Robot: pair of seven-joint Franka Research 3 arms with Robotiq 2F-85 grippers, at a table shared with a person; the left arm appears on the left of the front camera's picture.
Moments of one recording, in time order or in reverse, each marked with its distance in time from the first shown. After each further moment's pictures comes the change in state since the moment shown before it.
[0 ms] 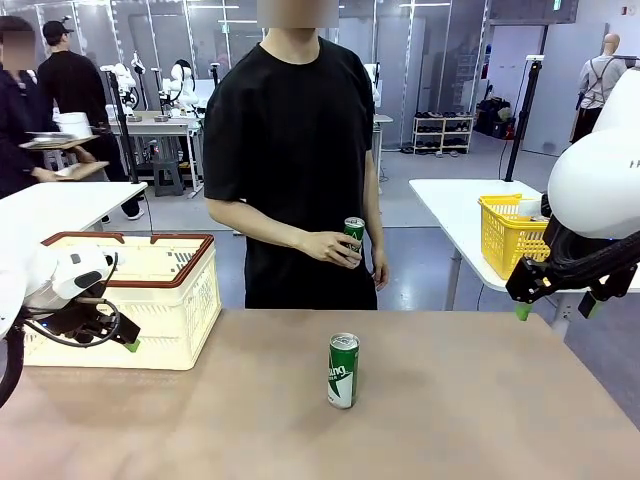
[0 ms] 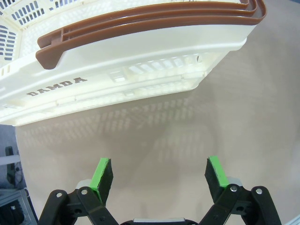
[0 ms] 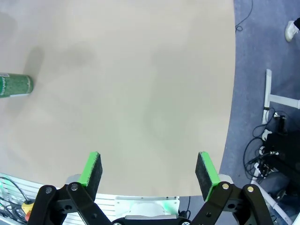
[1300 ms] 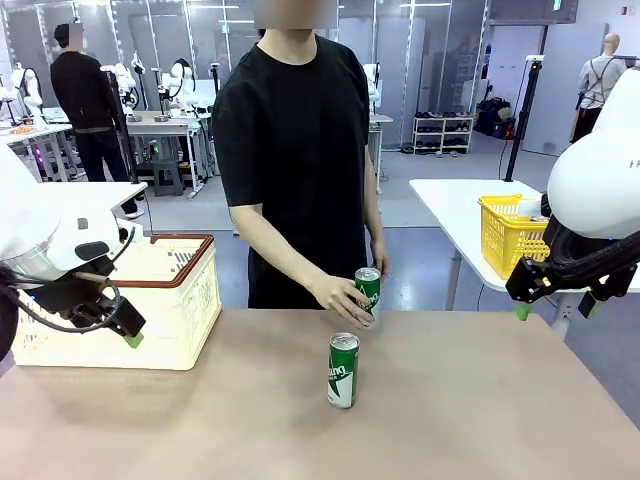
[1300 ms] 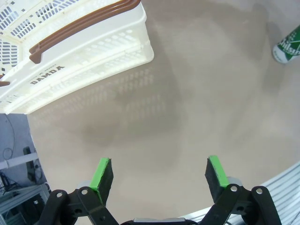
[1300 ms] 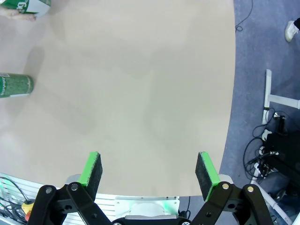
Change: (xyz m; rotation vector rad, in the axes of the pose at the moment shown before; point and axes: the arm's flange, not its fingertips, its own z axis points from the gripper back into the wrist) left arm -0.005 -0.076 0.097 0.019 0.083 -0.151; right arm 0.000 0.000 0.000 0.000 0.000 0.000
